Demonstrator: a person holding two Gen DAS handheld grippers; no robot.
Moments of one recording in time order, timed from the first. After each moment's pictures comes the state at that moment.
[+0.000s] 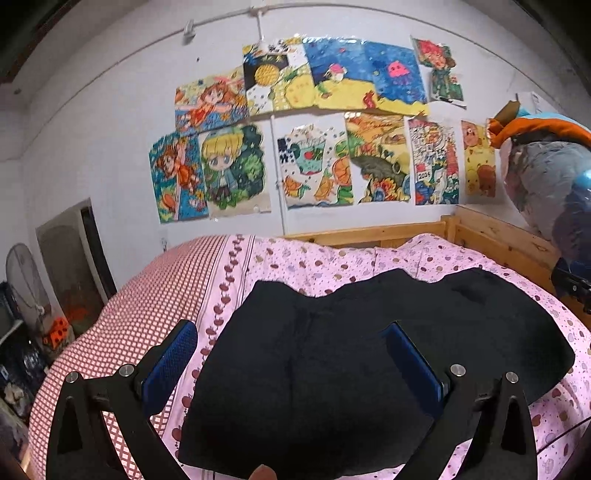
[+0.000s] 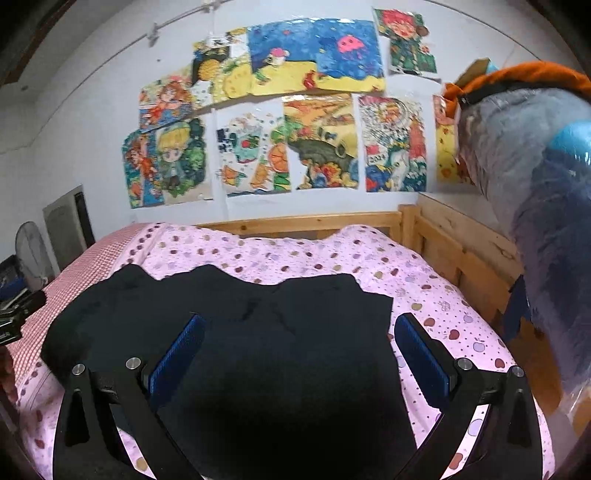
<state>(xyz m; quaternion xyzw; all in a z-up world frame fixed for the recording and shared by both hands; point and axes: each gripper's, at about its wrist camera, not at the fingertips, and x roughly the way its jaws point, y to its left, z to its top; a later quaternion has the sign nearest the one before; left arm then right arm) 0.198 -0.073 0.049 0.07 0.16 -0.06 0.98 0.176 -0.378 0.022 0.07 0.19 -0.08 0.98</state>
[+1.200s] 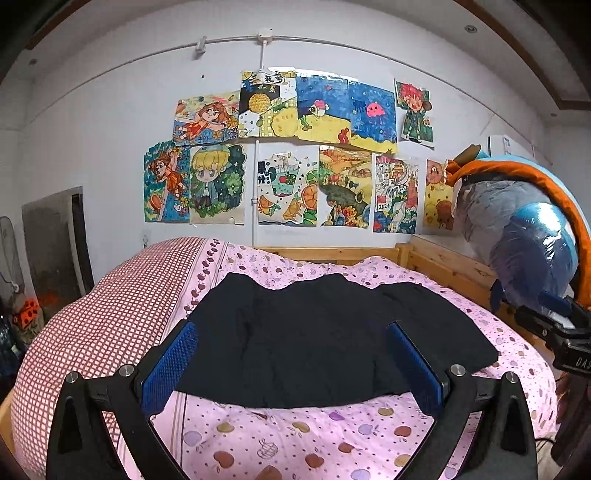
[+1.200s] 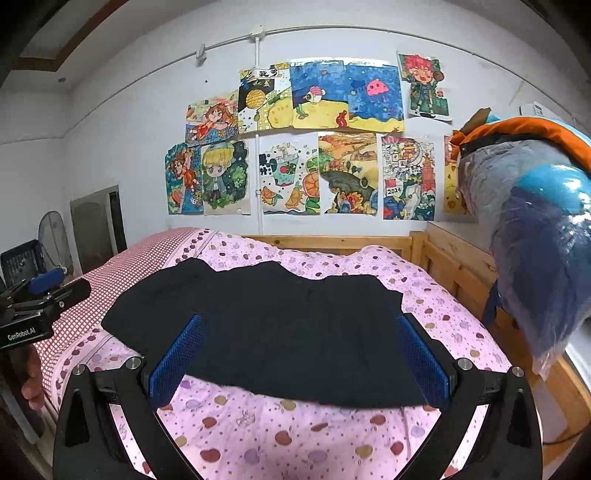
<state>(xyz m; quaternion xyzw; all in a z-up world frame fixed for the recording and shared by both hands) 0.077 -0.057 0.051 0.00 0.14 -0.13 0.98 0.044 -0.301 0.046 0.04 0.14 -0.06 0.99</state>
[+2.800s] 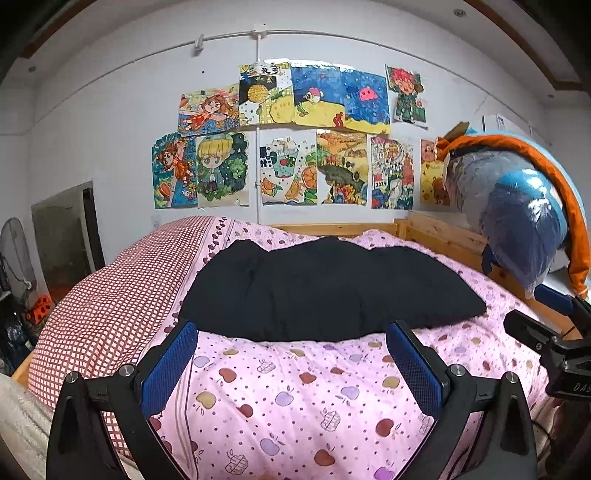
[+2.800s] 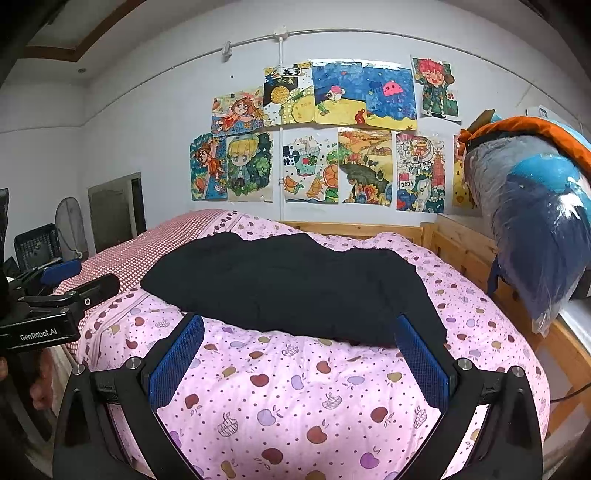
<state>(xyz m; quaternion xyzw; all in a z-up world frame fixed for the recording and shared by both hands) 0.003 -0.051 0.015 0.03 0.16 -0.11 0.98 -0.025 -0.256 0.007 0.03 0.15 -0.03 0.99</state>
